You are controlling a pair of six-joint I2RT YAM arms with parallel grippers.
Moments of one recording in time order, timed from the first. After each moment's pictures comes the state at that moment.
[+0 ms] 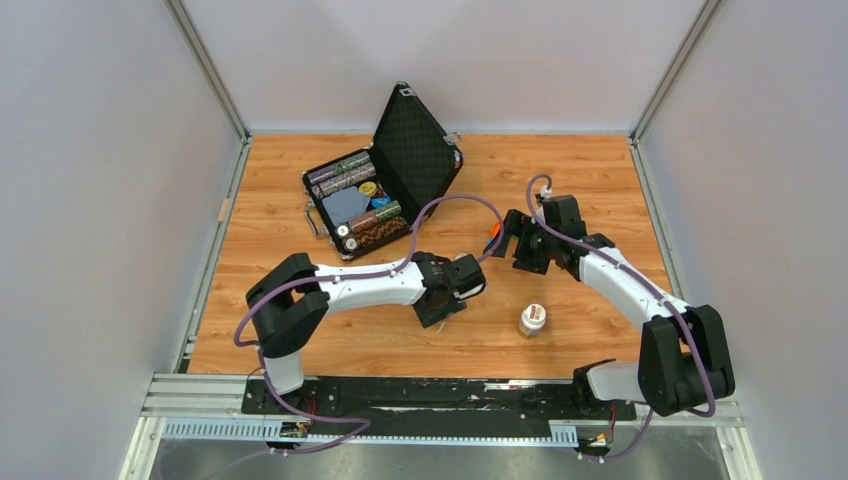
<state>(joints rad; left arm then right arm) -1.12 1.80 1.24 -0.79 -0.30 0.02 0.28 1.32 0.80 -0.32 -0.32 0.62</state>
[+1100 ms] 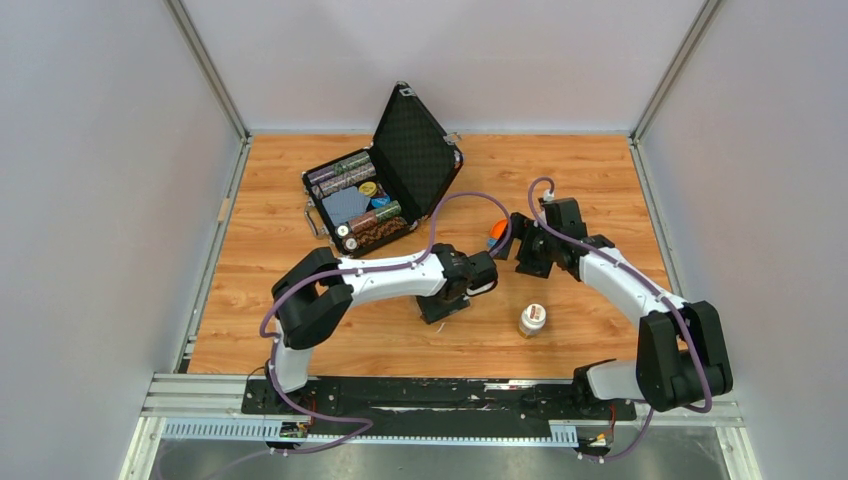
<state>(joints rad) -1.12 1.94 1.42 -1.00 -0.32 0.00 0.27 1.34 0.78 -0.32 -0.32 0.63</state>
